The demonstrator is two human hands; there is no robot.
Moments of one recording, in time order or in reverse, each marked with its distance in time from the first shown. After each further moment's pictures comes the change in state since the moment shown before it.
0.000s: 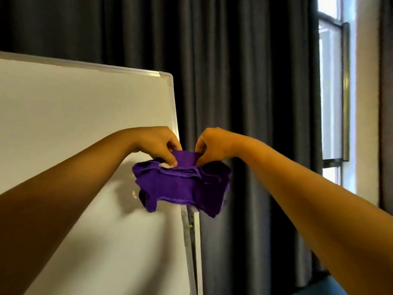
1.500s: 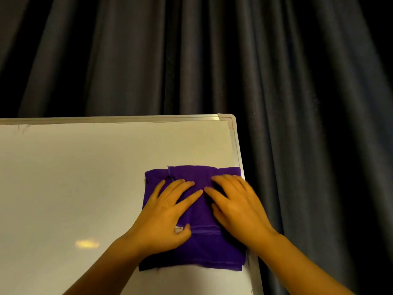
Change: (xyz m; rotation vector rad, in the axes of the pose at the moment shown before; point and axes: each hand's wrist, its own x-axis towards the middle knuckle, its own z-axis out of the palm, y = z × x) left_hand 0.053 -0.174 0.031 0.610 0.725 -0.091; right_hand 0.211 0.028 0.114 -0.164 1.117 -0.443
